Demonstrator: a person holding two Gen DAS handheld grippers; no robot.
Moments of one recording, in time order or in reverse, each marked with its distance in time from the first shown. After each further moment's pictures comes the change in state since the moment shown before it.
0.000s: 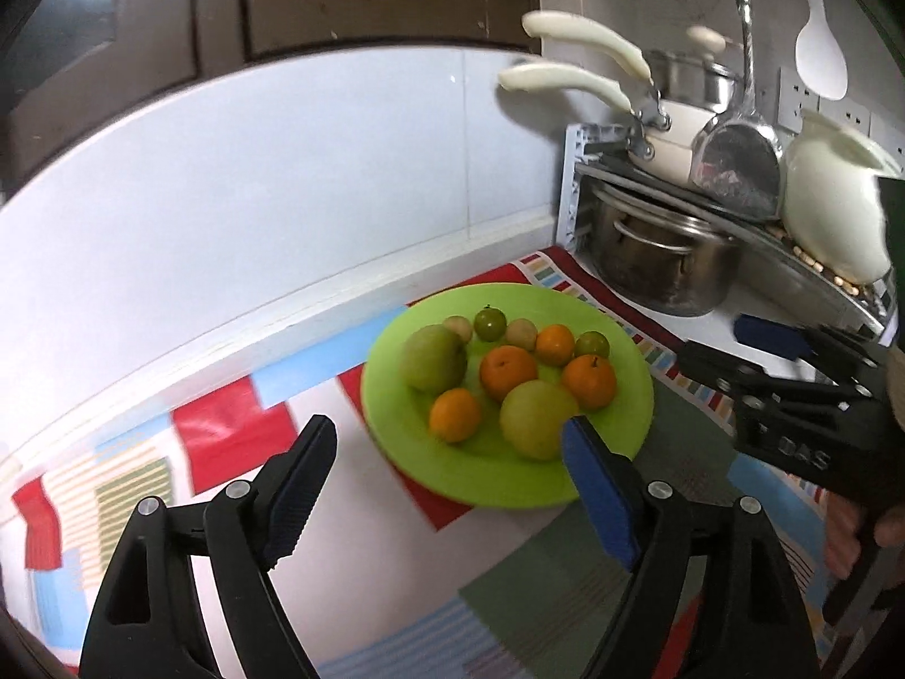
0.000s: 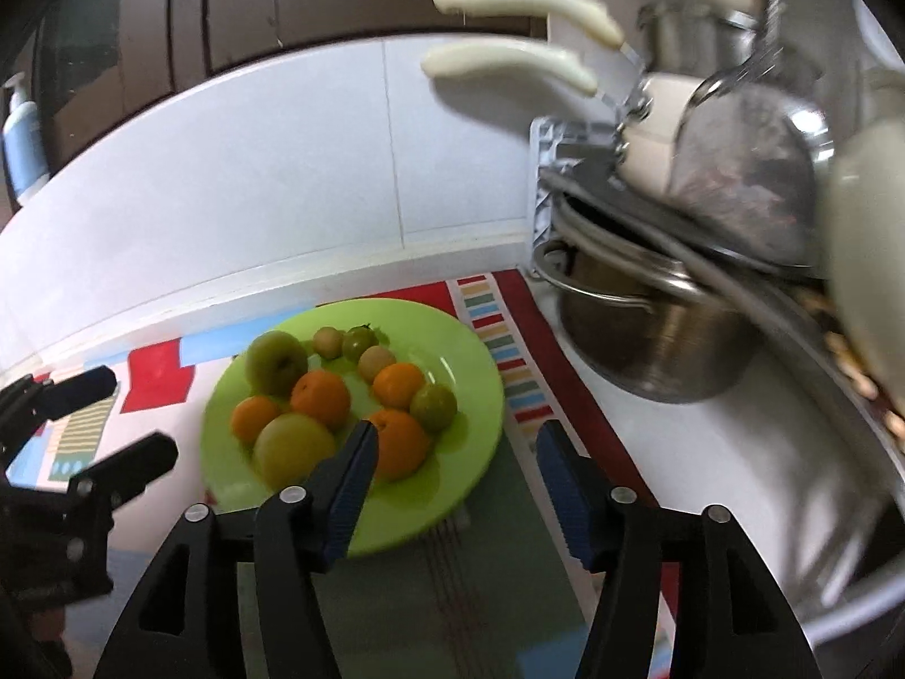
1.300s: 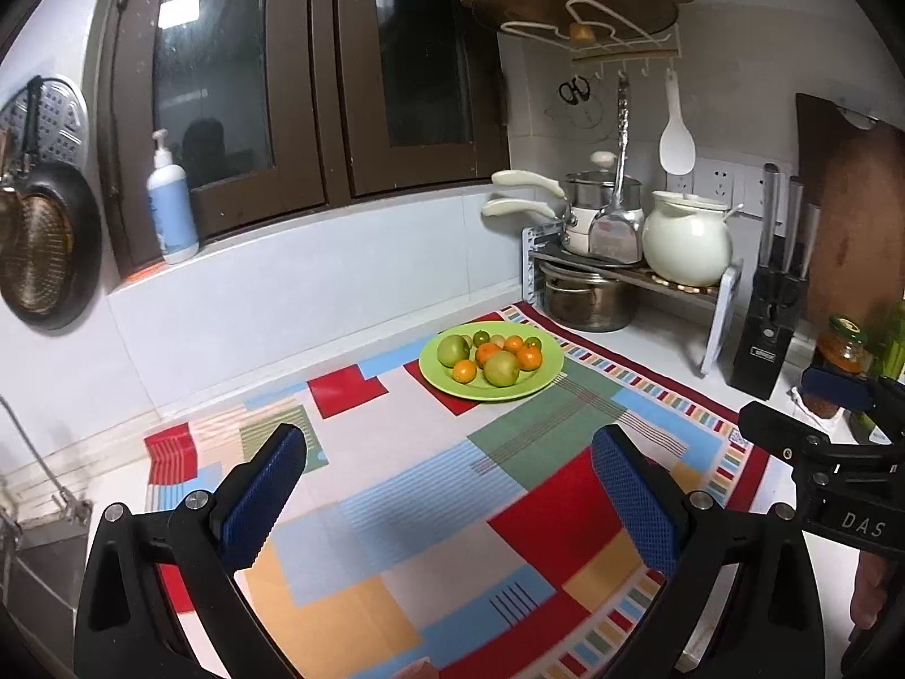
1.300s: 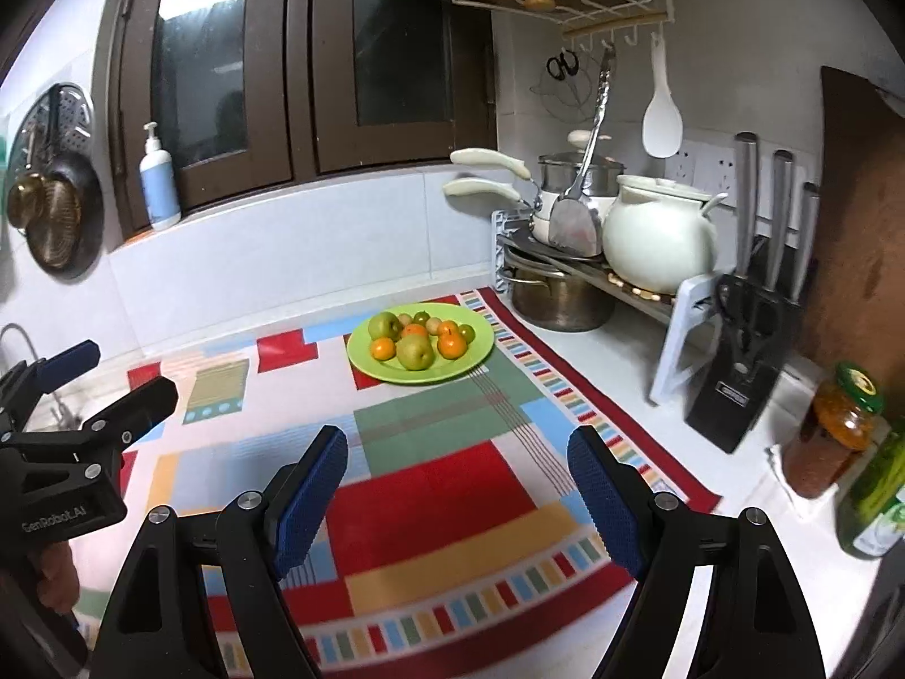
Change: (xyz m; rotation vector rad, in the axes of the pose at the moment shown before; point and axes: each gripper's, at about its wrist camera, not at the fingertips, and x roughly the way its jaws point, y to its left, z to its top) left arm -0.278 -0.010 -0.112 0.026 -0.227 0.035; right arm -0.298 0.079 -0.125 0.080 -0.161 -0.110
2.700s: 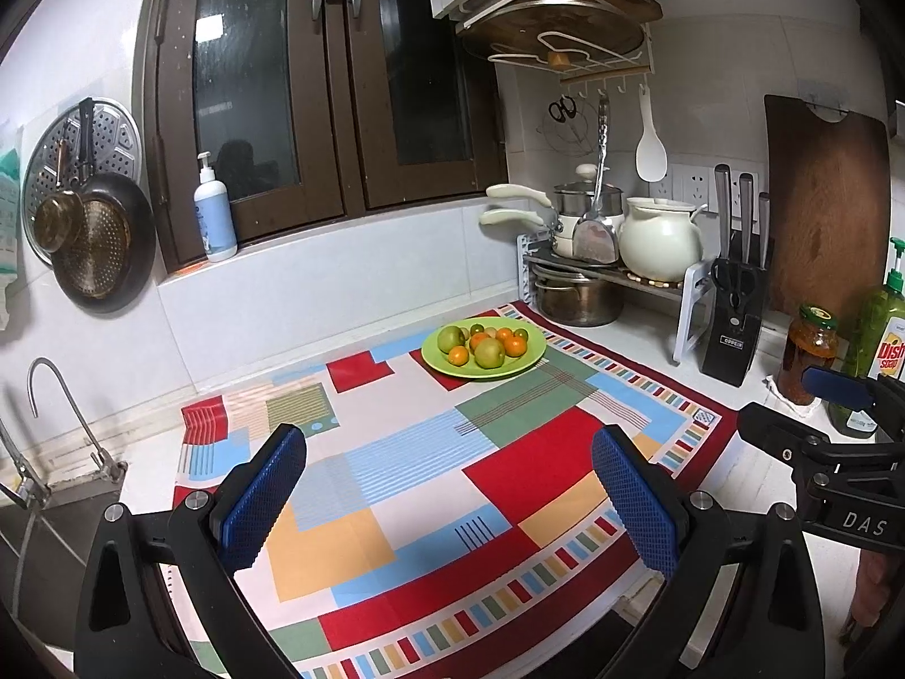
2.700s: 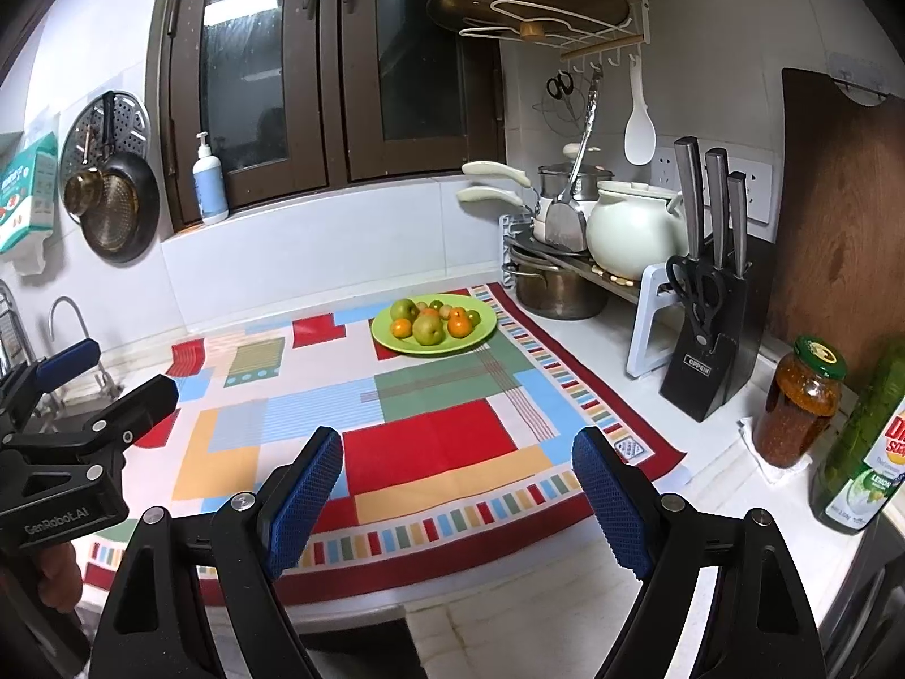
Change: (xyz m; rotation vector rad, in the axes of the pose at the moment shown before) left arm -0.081 -0.036 -0.032 -0.010 -0.026 0.051; right arm -0.082 -0.023 -0.042 -0.022 -0.027 0.058
